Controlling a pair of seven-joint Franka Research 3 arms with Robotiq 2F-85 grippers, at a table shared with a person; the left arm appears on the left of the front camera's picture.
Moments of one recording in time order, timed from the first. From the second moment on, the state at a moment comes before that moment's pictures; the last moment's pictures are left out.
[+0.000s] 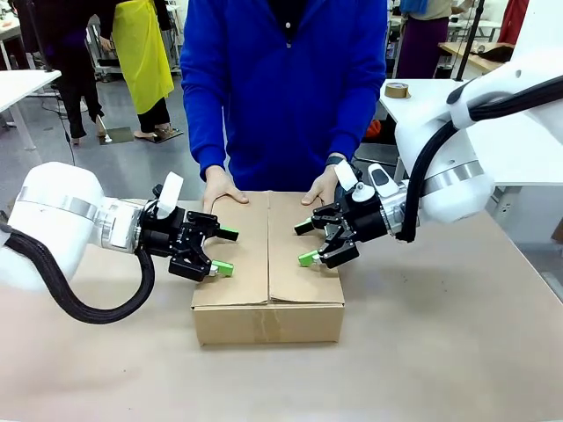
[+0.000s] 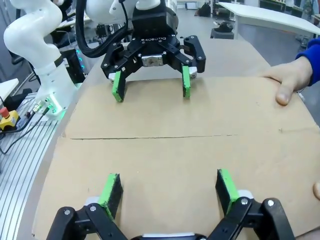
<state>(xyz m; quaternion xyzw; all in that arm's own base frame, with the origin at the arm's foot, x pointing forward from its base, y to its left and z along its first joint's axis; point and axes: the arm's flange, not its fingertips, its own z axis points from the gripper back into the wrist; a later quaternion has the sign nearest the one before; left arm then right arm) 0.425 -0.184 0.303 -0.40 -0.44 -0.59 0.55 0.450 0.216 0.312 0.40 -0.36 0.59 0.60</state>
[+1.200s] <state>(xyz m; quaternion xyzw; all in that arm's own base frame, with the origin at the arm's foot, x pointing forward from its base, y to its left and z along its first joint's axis) 0.429 -0.186 0.304 -0.40 -0.43 -0.59 0.56 0.450 0.214 0.313 0.40 -0.35 0.60 0.60</state>
